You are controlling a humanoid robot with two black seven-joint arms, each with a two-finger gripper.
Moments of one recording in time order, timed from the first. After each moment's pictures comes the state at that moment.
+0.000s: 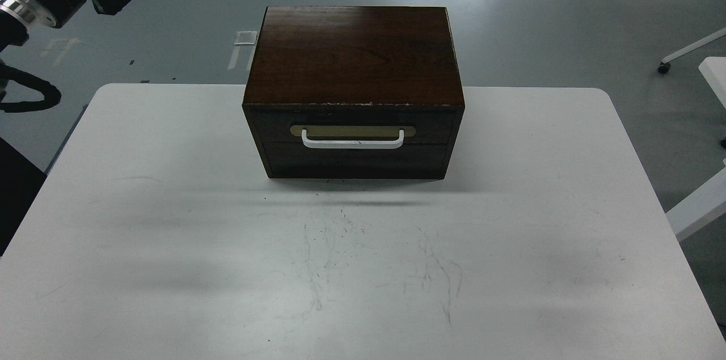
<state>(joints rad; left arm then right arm) -1.00 0.64 -0.58 -0.65 -0.10 -0.49 -0.25 0.92 -0.96 0.35 0.88 0.62 0.49 0.41</state>
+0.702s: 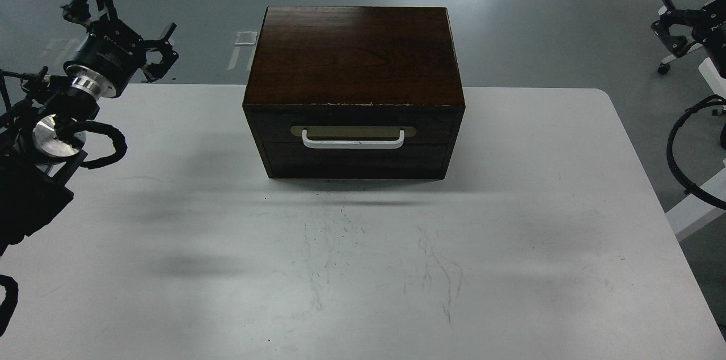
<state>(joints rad) -0.85 0.46 -0.68 -0.55 -0.20 -0.49 -0.26 0.94 -0.75 0.35 0.69 0.62 0.49 0.27</state>
